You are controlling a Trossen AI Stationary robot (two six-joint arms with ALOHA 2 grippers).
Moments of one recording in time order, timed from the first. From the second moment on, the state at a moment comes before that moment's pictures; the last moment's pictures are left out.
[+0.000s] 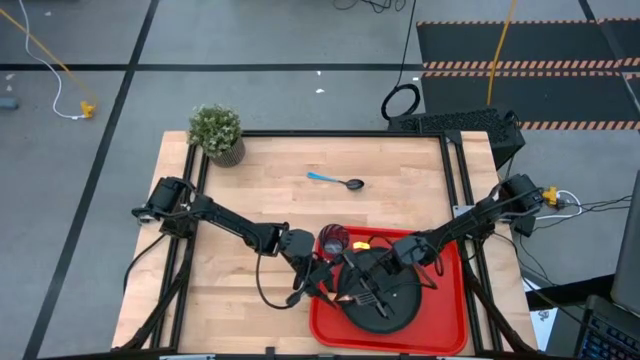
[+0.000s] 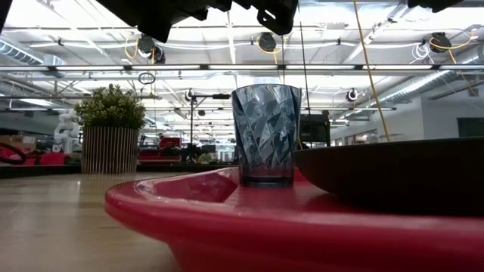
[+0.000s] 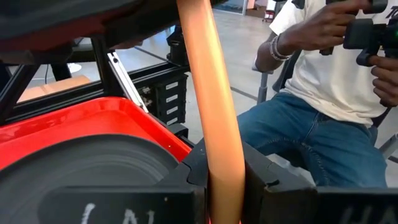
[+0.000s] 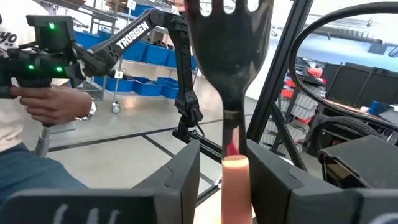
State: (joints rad) left arm -0.27 1.89 1.10 0.58 0.60 0.10; right arm 0.43 1.62 0.78 0.96 -0.24 -0.21
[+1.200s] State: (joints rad) left arm -0.32 1.85 1.10 0.48 0.17 0.03; right arm 0.49 1.34 0.78 0.49 0.11 0.10
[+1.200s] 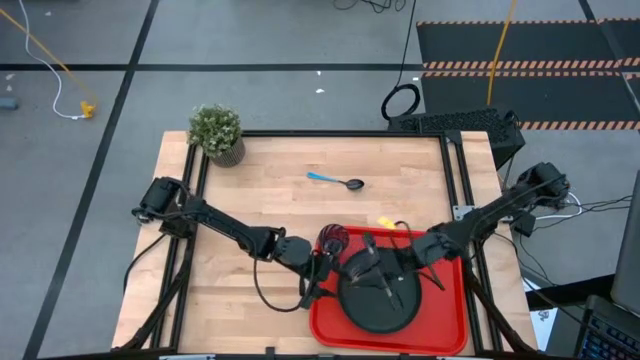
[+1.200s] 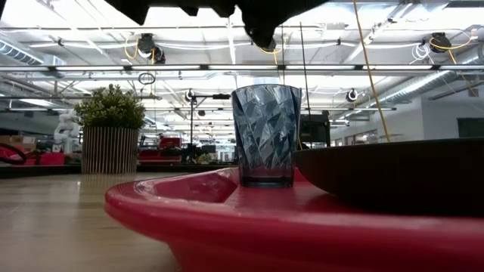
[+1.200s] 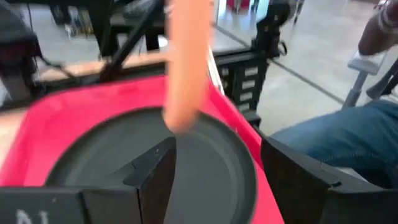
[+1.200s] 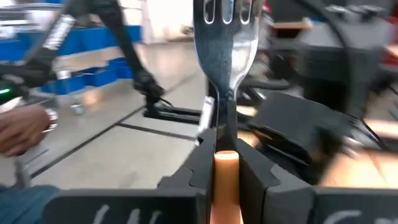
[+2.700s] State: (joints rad) left arm -0.68 1.55 1.10 0.03 -0.56 -0.36; right arm 1.08 1.30 0.77 -0.24 0.68 1.56
